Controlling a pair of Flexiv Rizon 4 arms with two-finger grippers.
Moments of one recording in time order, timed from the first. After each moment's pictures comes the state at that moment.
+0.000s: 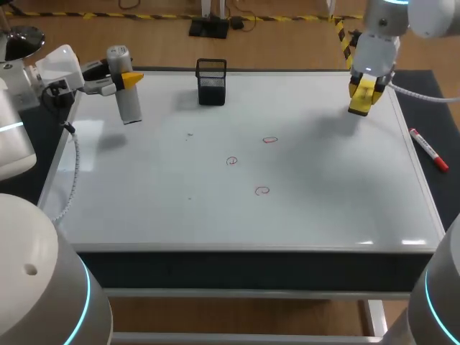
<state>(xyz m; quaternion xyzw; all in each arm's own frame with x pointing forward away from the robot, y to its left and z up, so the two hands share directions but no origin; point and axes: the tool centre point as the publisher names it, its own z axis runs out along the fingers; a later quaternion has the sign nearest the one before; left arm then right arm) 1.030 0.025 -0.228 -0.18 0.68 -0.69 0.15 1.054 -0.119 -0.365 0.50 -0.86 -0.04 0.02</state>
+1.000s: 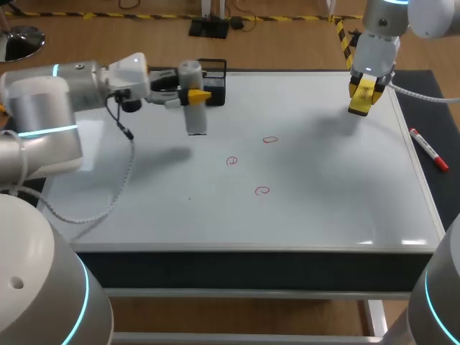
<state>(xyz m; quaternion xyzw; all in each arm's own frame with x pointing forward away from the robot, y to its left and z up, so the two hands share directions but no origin) 0.967 -0.146 -0.224 -0.04 0.68 -0.73 0.05 1.055 -0.119 -0.365 0.50 -0.86 -0.04 0.02</state>
